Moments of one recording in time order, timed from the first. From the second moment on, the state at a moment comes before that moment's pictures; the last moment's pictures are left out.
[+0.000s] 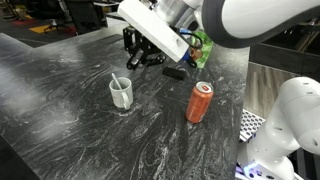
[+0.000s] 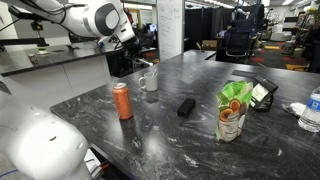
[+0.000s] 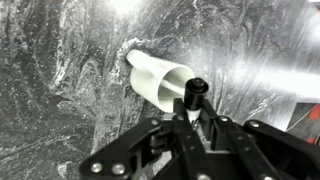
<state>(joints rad) 0.20 -0.53 0.22 -2.49 0.13 2.56 1.55</state>
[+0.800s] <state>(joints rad) 0.39 -0.42 0.03 -2.52 0.90 2.76 1.00</state>
